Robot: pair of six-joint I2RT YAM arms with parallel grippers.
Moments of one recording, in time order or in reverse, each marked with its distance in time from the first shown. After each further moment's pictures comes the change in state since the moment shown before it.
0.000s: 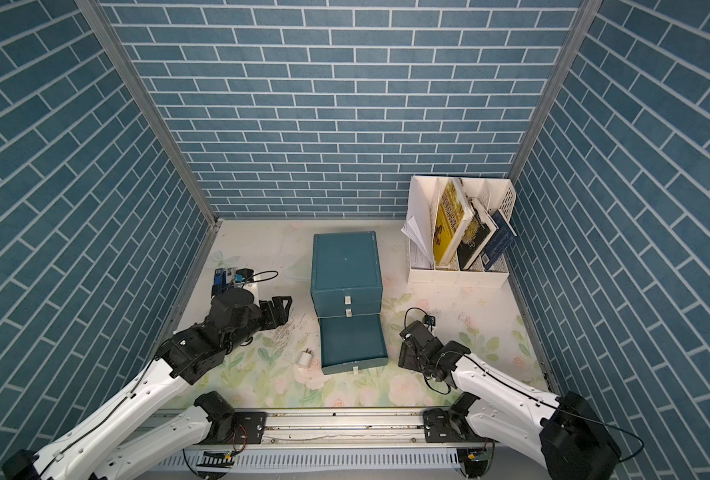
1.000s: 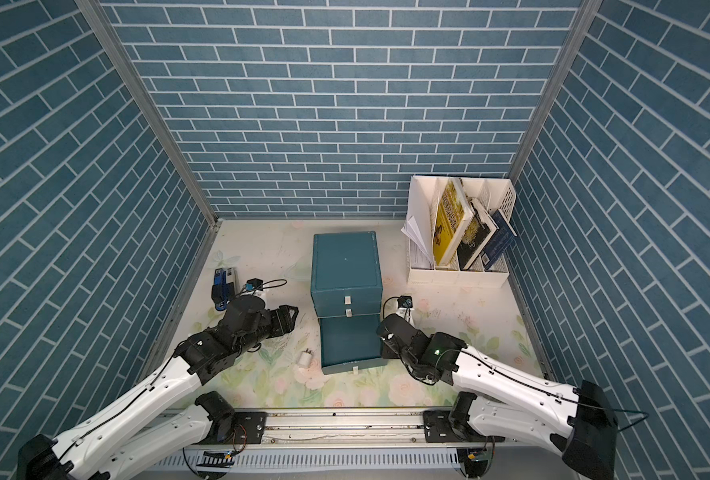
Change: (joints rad) left arm 0.000 0.047 -0.095 0.096 0.055 -0.061; right arm 0.319 0.051 0.350 -0.079 0.218 0.000
